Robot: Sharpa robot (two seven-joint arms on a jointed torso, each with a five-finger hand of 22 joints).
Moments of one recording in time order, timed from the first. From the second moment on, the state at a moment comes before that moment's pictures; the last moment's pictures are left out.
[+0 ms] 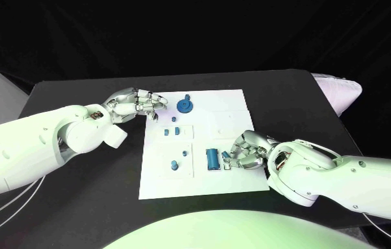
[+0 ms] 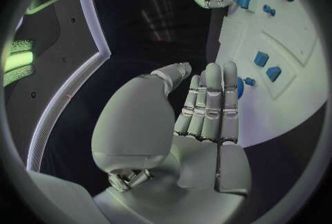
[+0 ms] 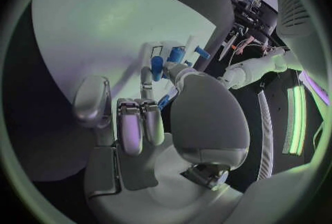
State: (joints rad) left arm 1.12 -0.88 -0.03 1.43 -0.25 0.11 0.19; left_hand 1.39 -0.17 0.51 0.06 0.27 0.81 0.21 0.34 0.33 0.91 0.14 0.51 0.13 1.05 0.06 1.06 0.45 0.17 0.86 0.16 0.89 0.67; right arm 1.04 -1.04 -0.21 1.95 -1.27 -0.49 -0.55; right_hand 1.19 -0.24 0.42 0.29 0.33 1.05 0.06 0.46 0.39 1.46 -0.01 1.56 1.31 1.47 -0.07 1.57 1.31 0.10 1.45 0.04 1.02 1.31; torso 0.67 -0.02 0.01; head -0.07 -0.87
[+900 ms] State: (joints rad) left arm 1.12 -0.89 -0.03 1.43 -0.25 0.11 0.19; left_hand 1.39 -0.17 0.51 0.06 0.27 0.81 0.21 0.34 0.33 0.91 0.14 0.51 0.13 1.05 0.06 1.06 0.45 0.17 0.86 0.16 0.89 0.67; right arm 1.03 -1.03 -0.21 1.93 -1.26 -0.48 -0.56; right_hand 1.17 -0.23 0.41 0.29 0.33 1.05 0.06 0.46 0.39 1.46 -0.01 1.56 1.31 1.47 -0.07 1.57 1.31 0.10 1.45 0.04 1.03 1.31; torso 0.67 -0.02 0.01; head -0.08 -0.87
